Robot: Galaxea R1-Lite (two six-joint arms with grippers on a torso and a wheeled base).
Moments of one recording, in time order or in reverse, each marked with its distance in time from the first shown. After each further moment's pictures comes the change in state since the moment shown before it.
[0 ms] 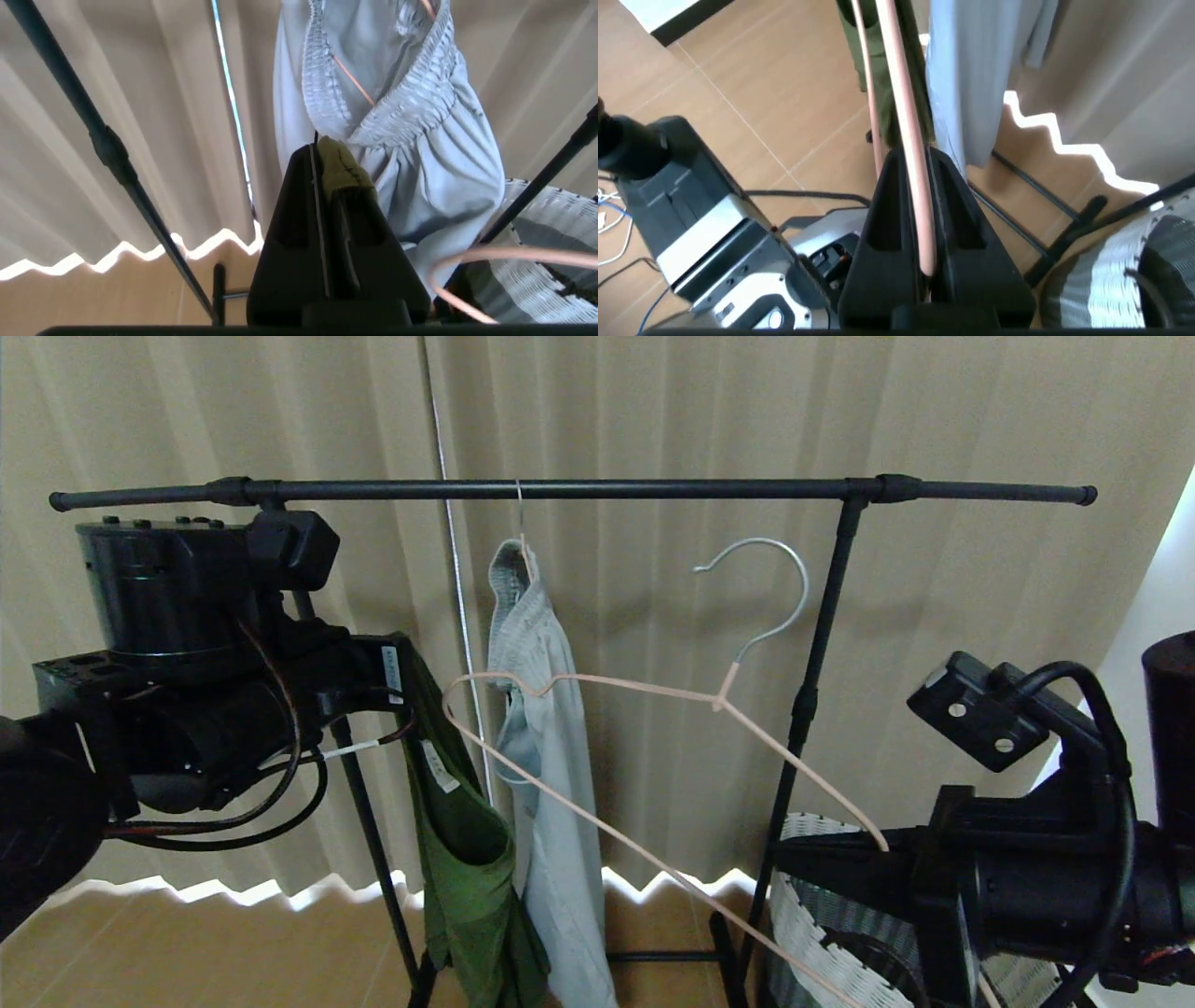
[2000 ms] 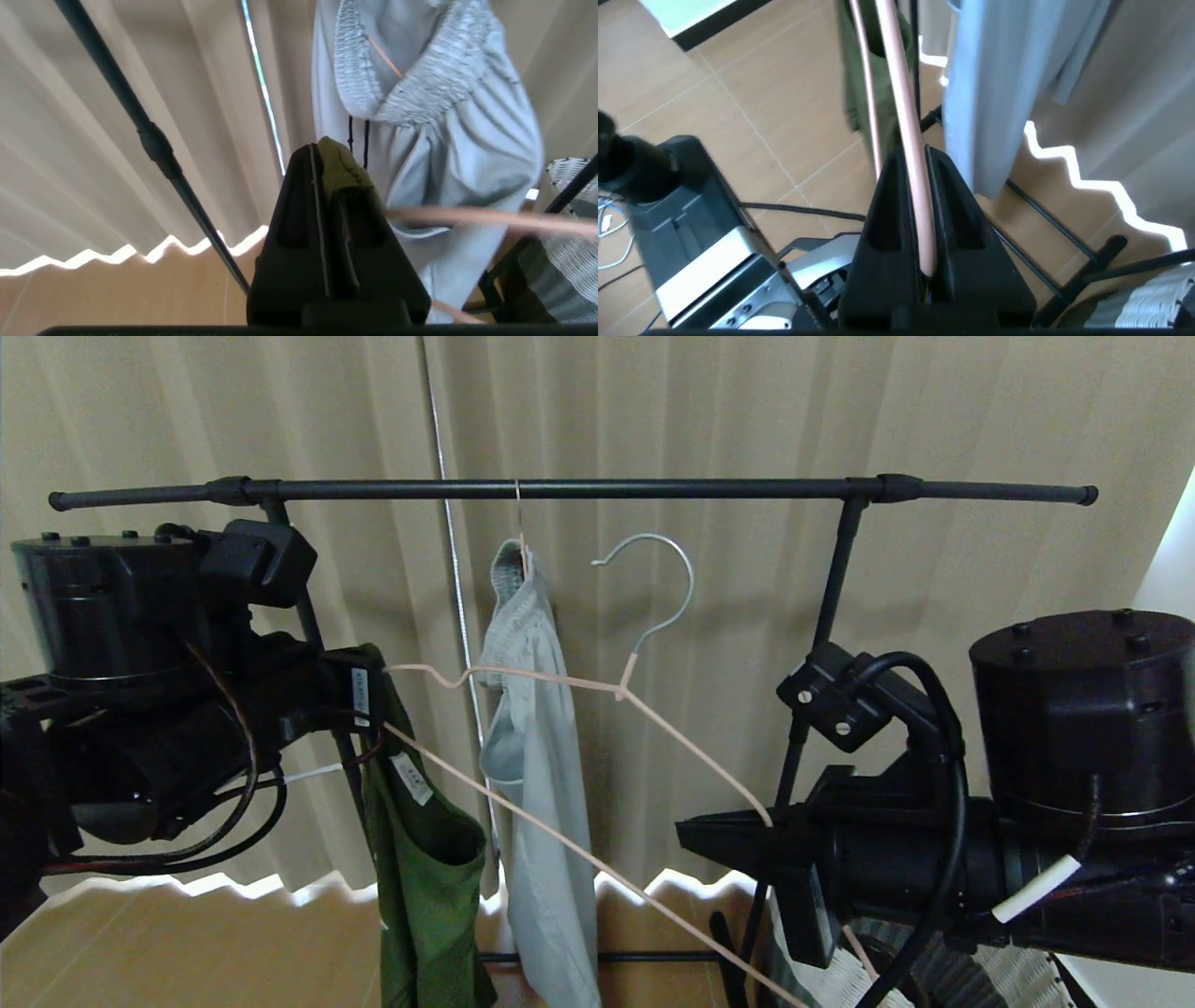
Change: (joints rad) left arm 0.022 -0.068 0.074 0.000 0.026 0.115; right arm 0.063 0.173 -0.073 -0.139 -0.010 0.000
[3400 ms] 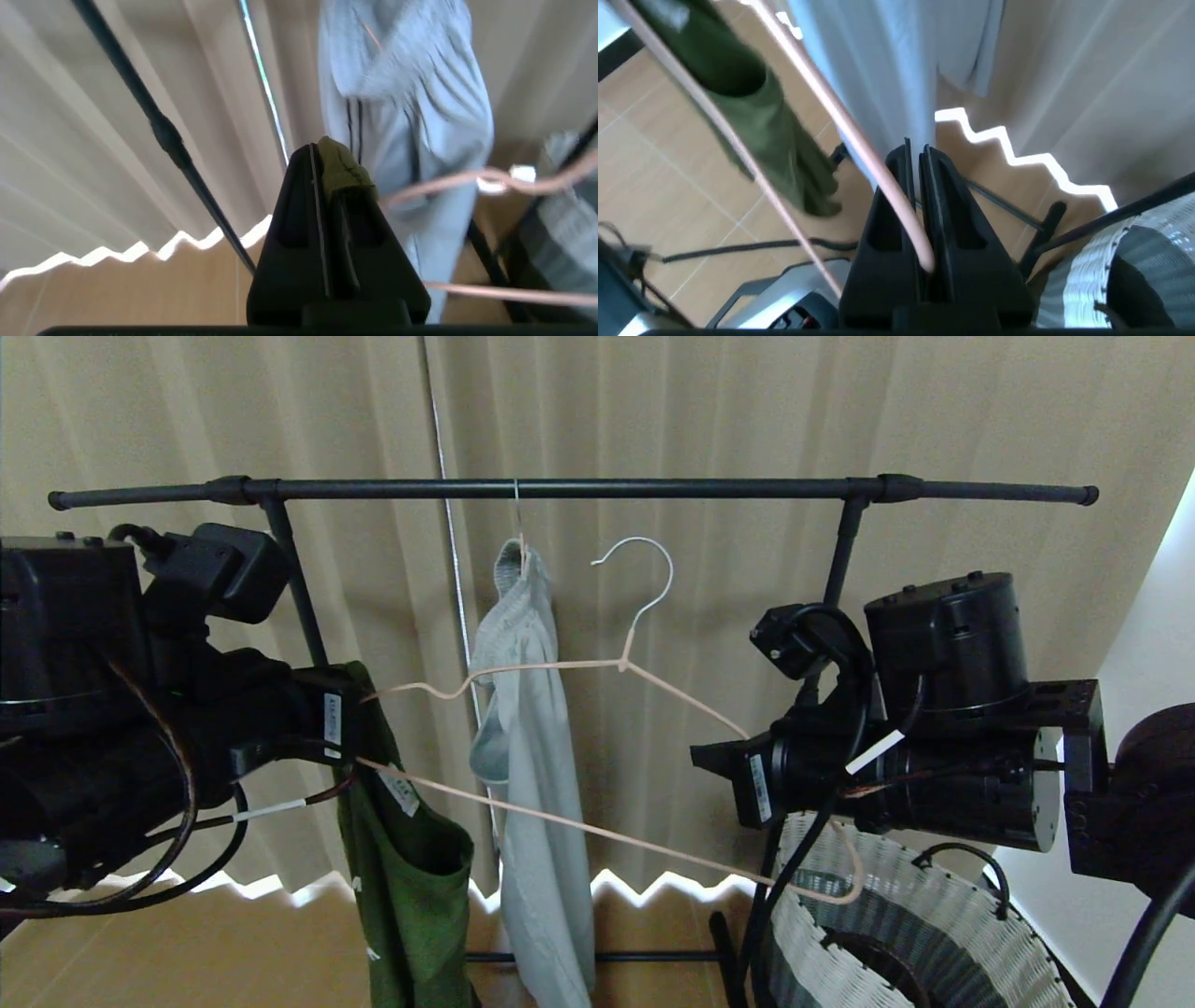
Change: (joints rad) left arm -0.055 -0.104 0.023 0.127 -0.003 0.027; right arm -0.157 0.159 -0.146 0.009 -0.097 0.006
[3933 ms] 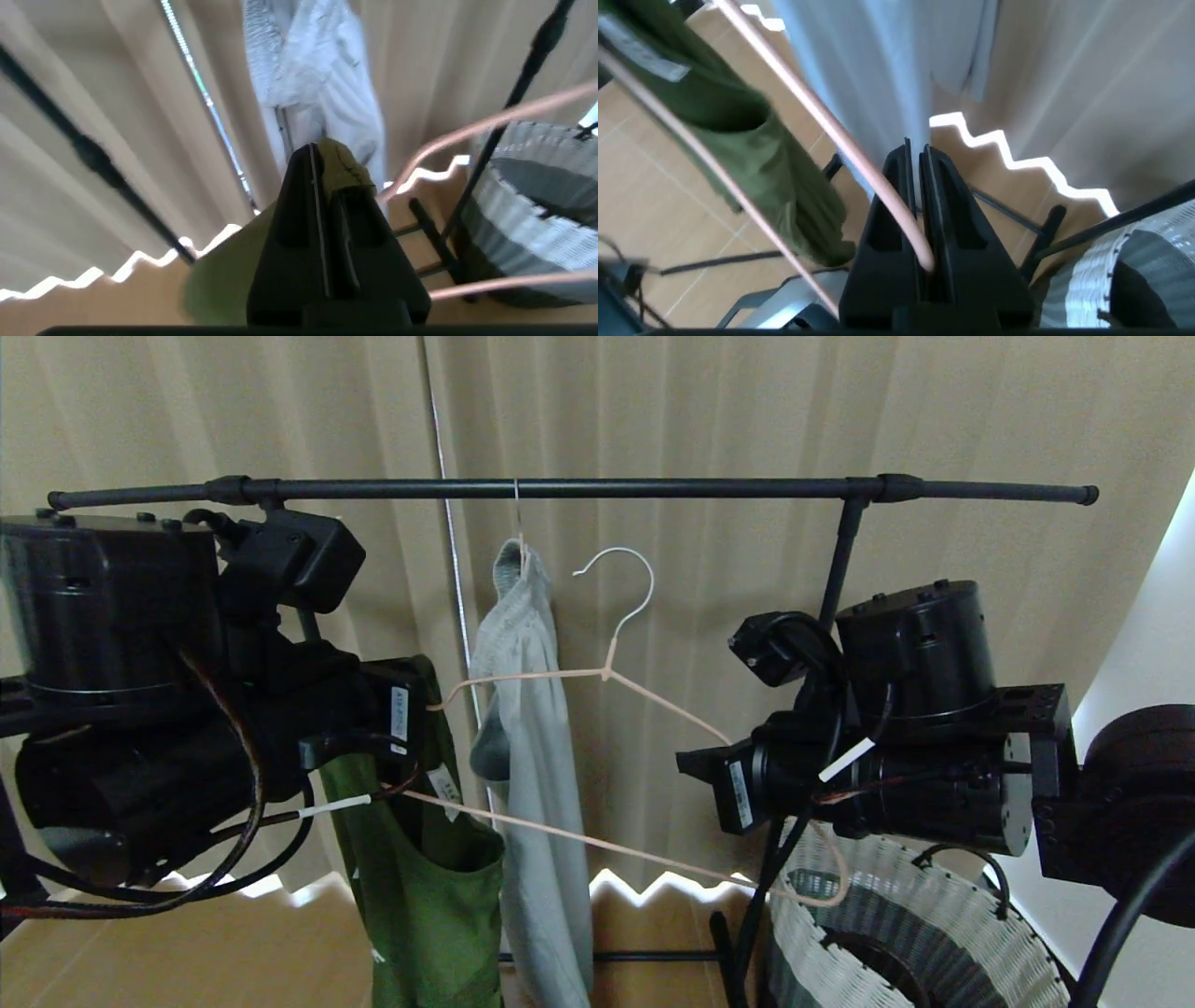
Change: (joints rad) left arm -0.119 0.060 -0.070 0.000 0.019 -0.044; right arm 0.036 0.023 -0.011 0.005 -0.011 0.009
